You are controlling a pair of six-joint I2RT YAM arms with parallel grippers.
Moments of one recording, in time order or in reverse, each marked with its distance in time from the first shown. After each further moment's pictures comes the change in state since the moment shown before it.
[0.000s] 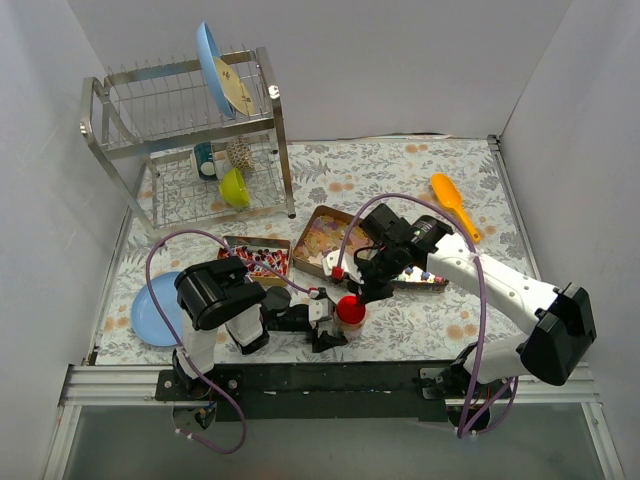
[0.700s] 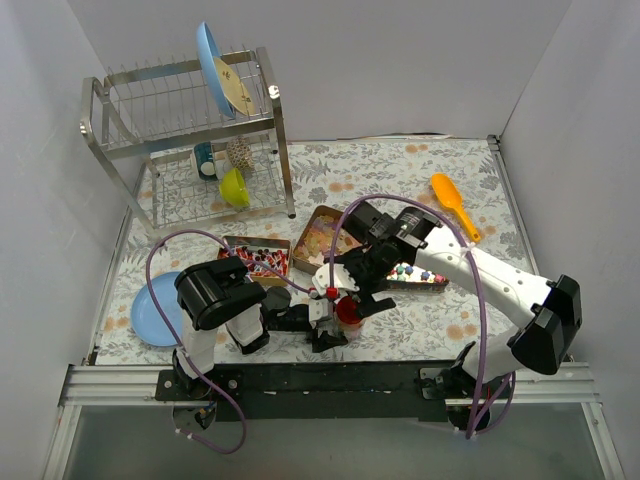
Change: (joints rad) left arm 0.000 0.000 0.003 0.000 0.000 0.000; right arm 0.085 0.071 0.216 -0.185 0.128 -0.224
